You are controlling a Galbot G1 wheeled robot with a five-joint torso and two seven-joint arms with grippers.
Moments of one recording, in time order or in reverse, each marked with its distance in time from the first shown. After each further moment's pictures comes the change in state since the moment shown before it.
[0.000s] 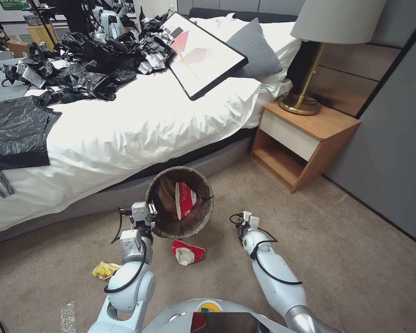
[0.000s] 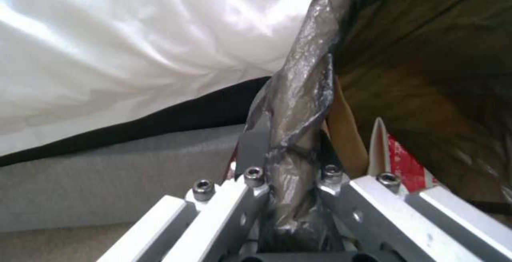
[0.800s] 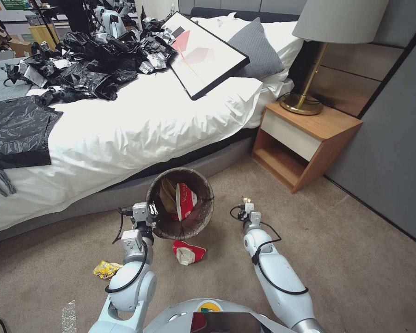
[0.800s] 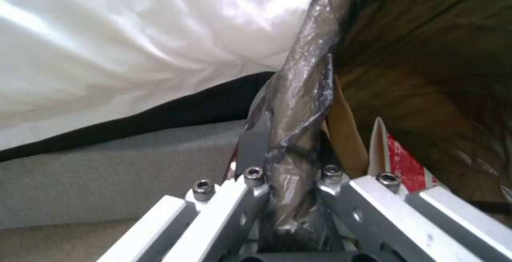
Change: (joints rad) left arm -0.004 0.000 0.005 0.014 -0.001 0.000 0.001; right arm -0.077 -0.030 -0.002 0.227 -0.128 0.095 0.048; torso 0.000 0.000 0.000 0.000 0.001
